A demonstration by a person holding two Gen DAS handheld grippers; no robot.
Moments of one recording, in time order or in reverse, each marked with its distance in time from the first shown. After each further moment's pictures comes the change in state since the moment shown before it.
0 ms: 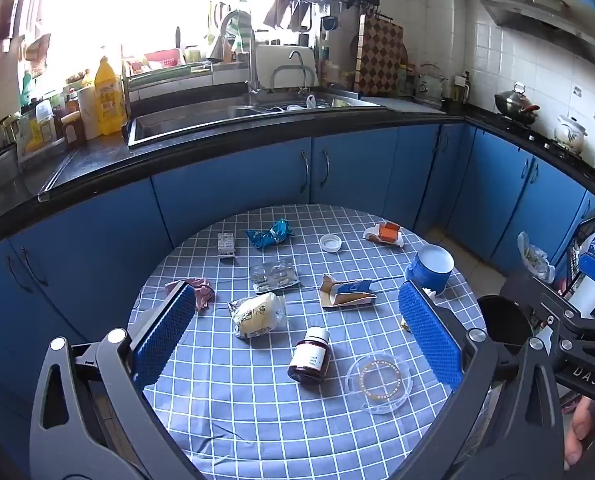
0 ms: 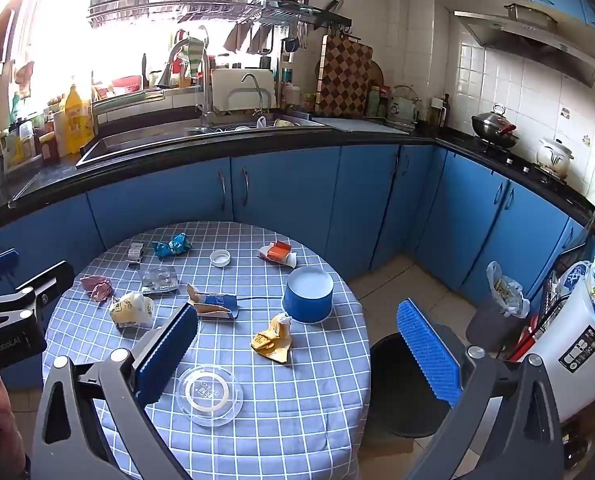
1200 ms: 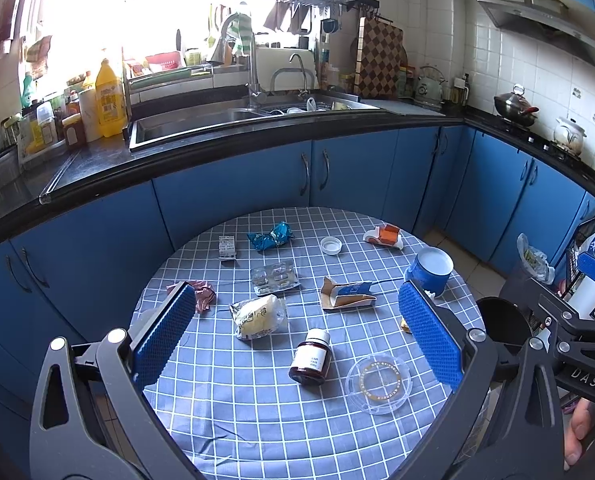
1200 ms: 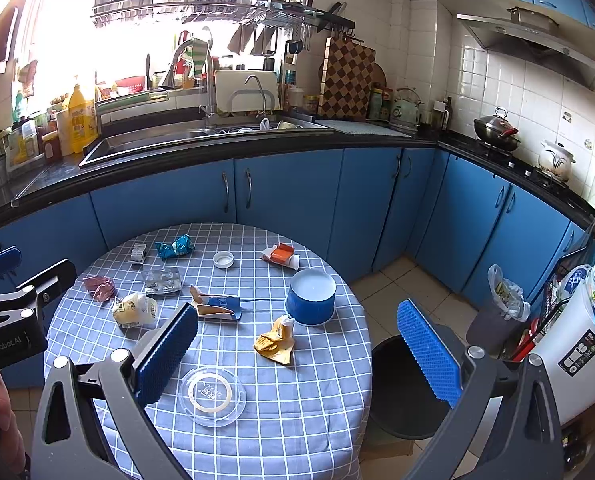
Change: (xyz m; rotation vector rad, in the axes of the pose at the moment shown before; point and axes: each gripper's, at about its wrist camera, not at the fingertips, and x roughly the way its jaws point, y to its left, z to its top) left arm -0.002 -0.001 0.004 0.006 -0.013 0.006; right arm -0.004 0.002 0.004 -0.008 0.000 0.001
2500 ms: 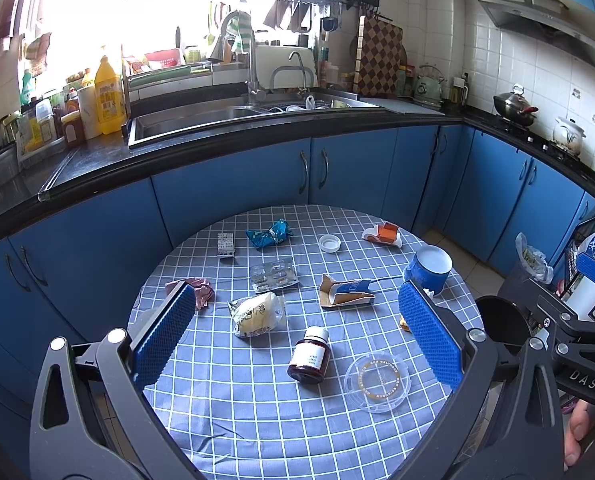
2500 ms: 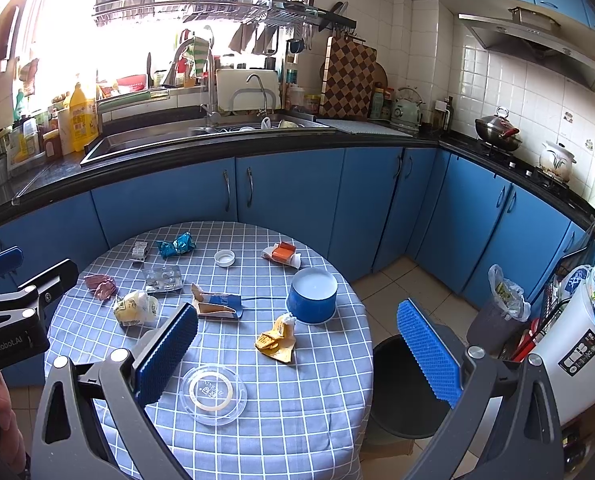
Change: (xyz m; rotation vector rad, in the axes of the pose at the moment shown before) left arm -0.003 0.000 -0.001 -0.005 0.001 -0.007; right arm -0.001 0.005 0.001 -0.002 0.000 0.001
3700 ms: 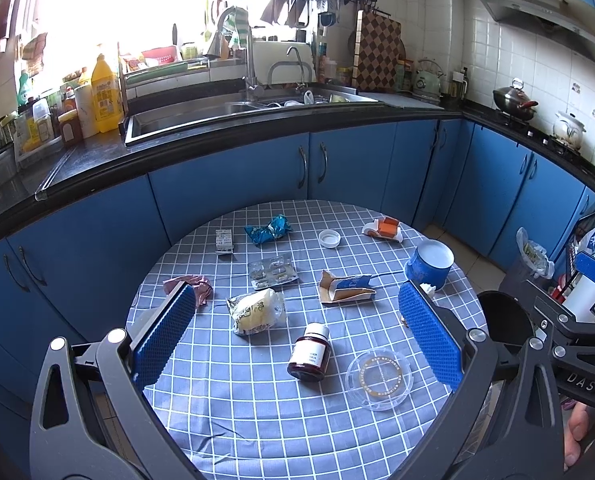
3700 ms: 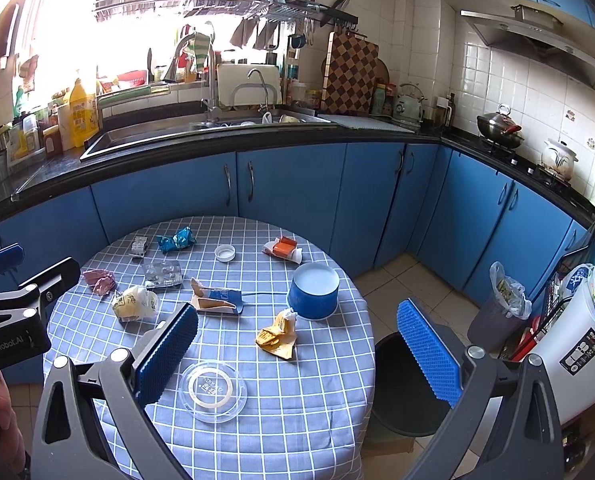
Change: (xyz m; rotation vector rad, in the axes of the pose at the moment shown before) left arm 0.010 -0.002 -0.008 0.008 0.019 0.000; right arm 0.011 0.004 -0.008 -0.005 0.024 0.002
